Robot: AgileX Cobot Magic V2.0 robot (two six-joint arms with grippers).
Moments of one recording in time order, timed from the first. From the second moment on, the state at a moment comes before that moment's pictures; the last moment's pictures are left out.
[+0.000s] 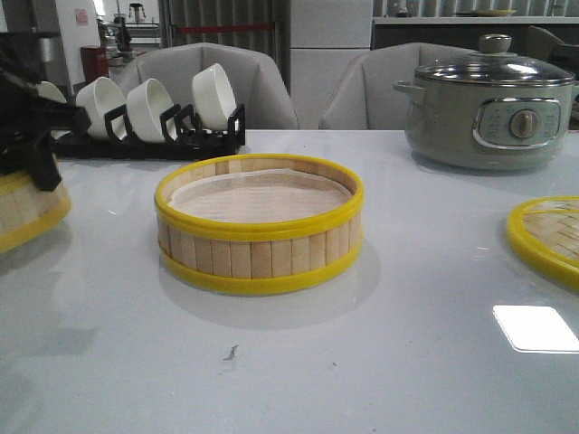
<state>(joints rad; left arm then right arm) -0.18 1.86 -1.38 -0.04 0.76 0.01 0.11 0.87 -0.78 -0.01 0.42 0.15</state>
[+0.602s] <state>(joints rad) -0.50 1.86 -1.69 -0.10 0.86 -0.01 0.11 0.87 -0.78 -0.01 0.42 0.15</state>
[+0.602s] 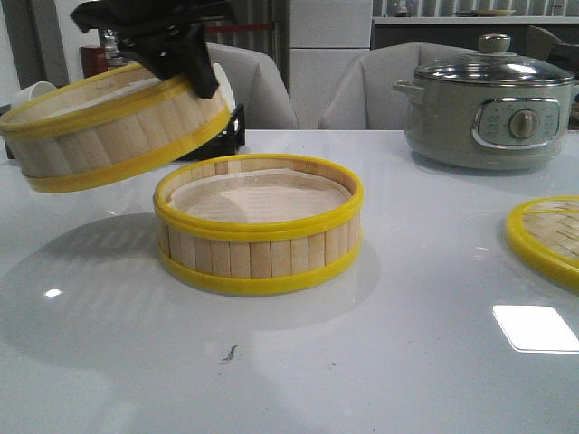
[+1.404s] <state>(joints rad) -0.74 2.11 -1.91 -0.11 0.92 -0.02 0.11 0.87 -0.78 -0.01 0.42 0.15</state>
